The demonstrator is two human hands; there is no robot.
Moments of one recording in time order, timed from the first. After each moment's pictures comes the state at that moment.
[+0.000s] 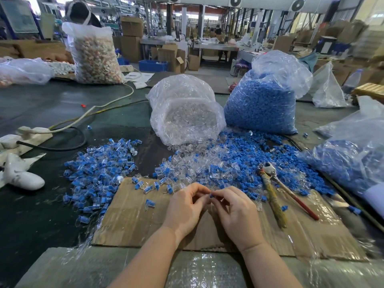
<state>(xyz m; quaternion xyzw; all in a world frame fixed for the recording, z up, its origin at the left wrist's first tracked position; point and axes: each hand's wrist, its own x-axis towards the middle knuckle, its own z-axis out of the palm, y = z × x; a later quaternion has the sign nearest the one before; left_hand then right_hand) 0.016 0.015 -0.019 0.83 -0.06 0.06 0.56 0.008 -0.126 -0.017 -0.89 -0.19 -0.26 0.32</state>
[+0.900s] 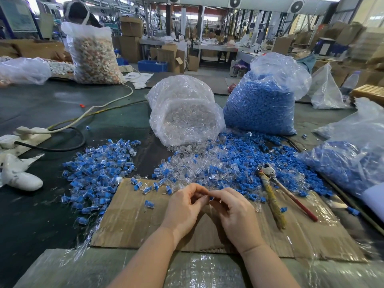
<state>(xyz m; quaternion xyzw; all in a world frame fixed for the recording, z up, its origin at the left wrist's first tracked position) 0.018 0.016 -0.021 0.81 -0.06 0.06 0.58 0.008 -0.125 -0.015 -0.88 -0.21 -0.23 0.35</state>
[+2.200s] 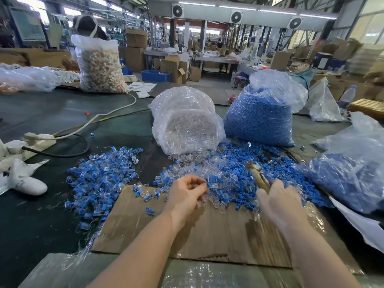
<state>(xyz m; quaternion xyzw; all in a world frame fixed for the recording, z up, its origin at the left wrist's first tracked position) 0.034 0.017 0.016 0.70 0.03 0.00 0.71 0.037 -0.187 0.037 -0.97 0.13 -0.06 0.17</state>
